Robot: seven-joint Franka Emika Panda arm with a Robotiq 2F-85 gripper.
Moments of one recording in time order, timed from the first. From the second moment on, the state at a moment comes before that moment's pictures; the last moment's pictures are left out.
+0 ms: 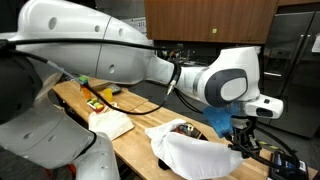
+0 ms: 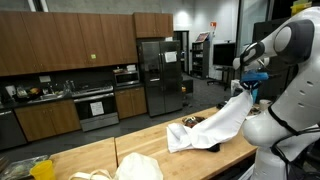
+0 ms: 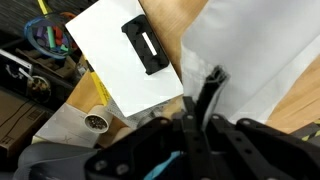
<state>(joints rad) -0.59 -0.42 -0.28 -2.40 -0.36 2.16 0.38</state>
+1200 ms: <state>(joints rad) -0.62 0.05 -0.54 -1.97 0.04 2.28 0.54</state>
